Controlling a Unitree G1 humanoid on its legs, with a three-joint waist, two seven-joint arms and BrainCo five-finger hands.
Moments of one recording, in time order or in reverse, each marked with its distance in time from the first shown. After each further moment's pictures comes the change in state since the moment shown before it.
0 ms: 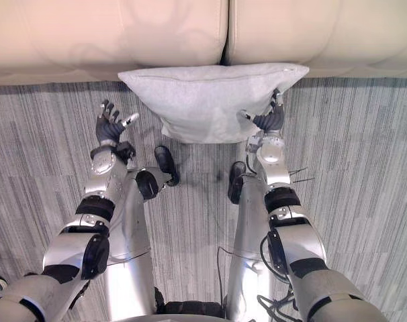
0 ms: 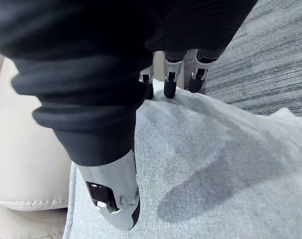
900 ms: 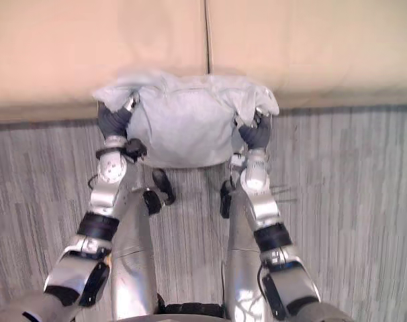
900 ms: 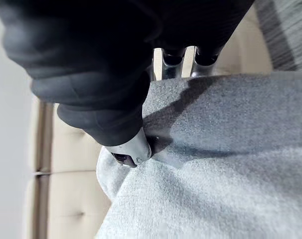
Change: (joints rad) left arm 0.501 -0.065 -0.260 -0.599 0.101 -0.040 0.146; right arm 0.659 0.100 0.182 -0.750 -0.034 -0.039 -0.038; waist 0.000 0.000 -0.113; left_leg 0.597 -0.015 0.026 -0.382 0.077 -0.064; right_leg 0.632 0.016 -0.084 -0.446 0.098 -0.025
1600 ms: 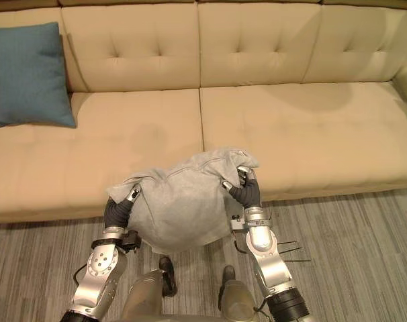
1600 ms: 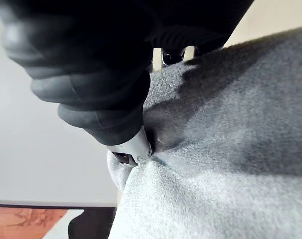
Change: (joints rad) left arm 0.510 0.056 -0.059 -0.204 0.023 -0.002 -0.131; right arm 0.217 -0.050 0.083 -0.005 -0.076 -0.022 0.199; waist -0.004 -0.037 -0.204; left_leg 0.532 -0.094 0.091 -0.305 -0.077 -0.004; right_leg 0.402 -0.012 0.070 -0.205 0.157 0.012
